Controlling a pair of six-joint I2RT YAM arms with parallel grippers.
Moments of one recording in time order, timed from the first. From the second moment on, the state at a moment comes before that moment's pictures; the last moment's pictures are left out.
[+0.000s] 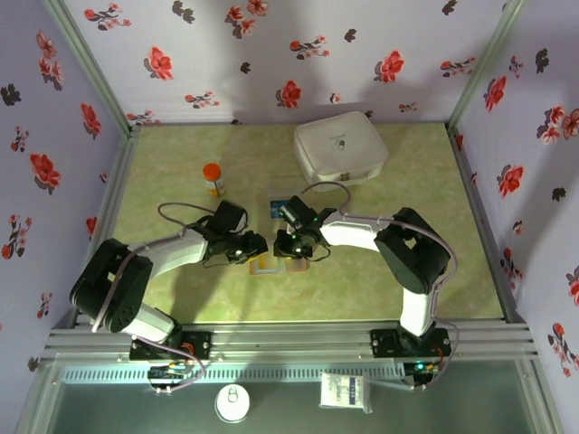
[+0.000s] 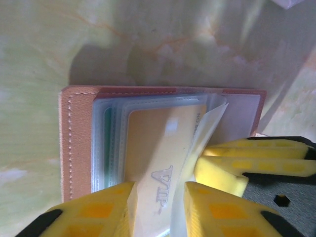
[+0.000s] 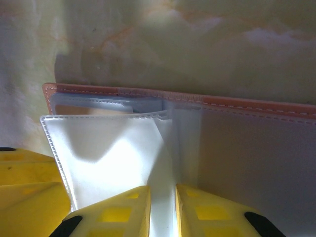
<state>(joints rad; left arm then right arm) -0.60 1.50 0.70 -0.23 0.36 -0.89 0.84 1.86 1.09 -0.35 -0.31 0.84</state>
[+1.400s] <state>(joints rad) -0.75 1.82 1.01 -0.25 0.39 -0.92 0.70 1.55 0.90 -0.40 -0.27 0.78</state>
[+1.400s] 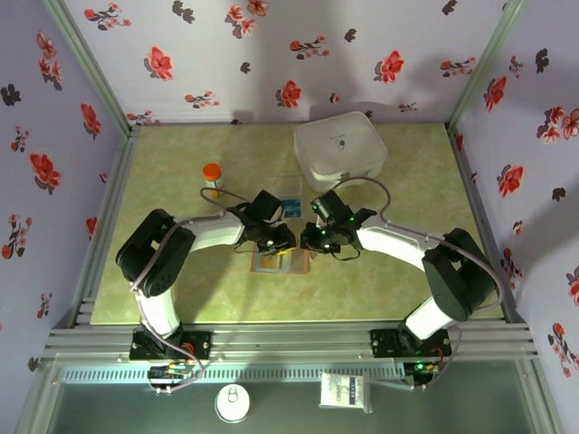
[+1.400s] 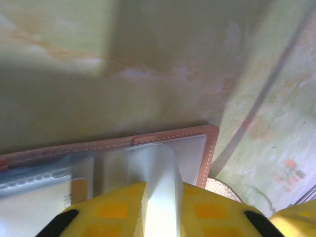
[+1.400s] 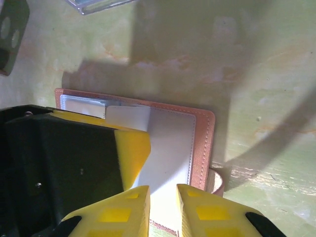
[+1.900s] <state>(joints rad) -0.75 1.81 1.09 -0.34 0.37 -0.90 0.69 1.51 0.90 -0.42 -0.26 0.76</state>
